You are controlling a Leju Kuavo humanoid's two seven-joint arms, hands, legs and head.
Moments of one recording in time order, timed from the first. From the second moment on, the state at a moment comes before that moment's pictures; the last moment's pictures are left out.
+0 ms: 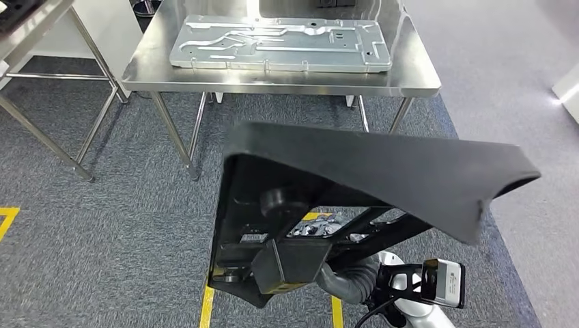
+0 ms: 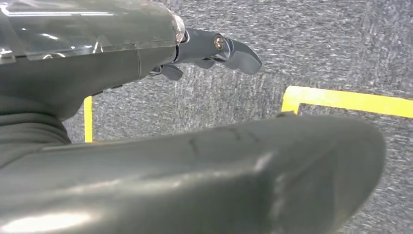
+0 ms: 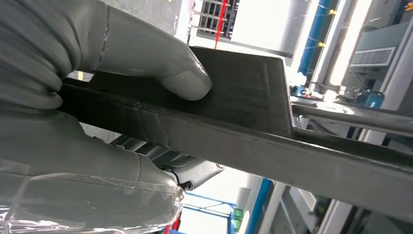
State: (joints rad) left arm -0.07 -0.01 1.15 -0.23 -0.87 -0.10 -0.24; right arm -0.26 -0.12 0.61 -1.71 -0.23 0.51 -0.58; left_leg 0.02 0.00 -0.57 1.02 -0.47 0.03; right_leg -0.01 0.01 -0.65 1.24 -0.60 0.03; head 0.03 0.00
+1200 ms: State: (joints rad) left arm -0.06 -0.02 1.18 -0.23 -0.86 -0.09 -0.25; right arm -0.21 -0.12 0.60 -1.69 -0.14 0.49 -0.62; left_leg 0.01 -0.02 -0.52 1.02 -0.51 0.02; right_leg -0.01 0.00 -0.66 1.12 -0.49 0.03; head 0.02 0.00
